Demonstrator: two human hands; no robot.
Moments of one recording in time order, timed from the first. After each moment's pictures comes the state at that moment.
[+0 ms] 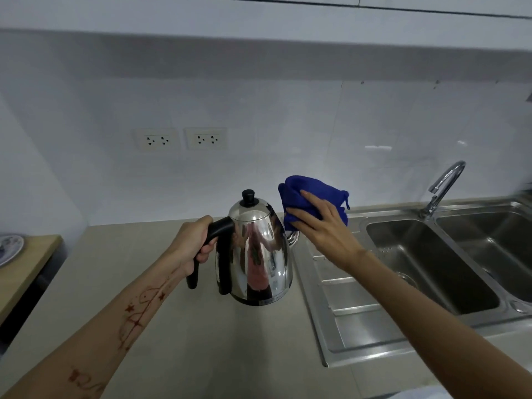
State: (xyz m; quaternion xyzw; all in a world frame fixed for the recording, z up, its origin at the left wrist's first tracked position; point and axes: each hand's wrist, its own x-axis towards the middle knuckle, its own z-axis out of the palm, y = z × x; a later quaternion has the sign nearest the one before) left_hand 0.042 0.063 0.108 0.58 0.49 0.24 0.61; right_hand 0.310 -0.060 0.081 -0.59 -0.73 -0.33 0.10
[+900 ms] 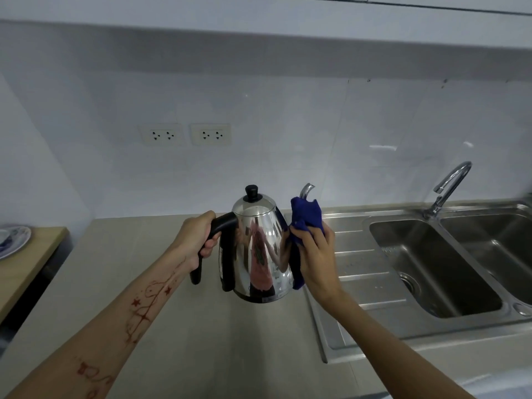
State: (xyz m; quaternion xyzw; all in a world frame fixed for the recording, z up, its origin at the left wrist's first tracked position) left_hand 0.043 0.057 0.109 0.54 0.51 0.27 0.62; right_hand 0.248 -0.071 0.022 -0.70 -0.56 -0.15 0.42
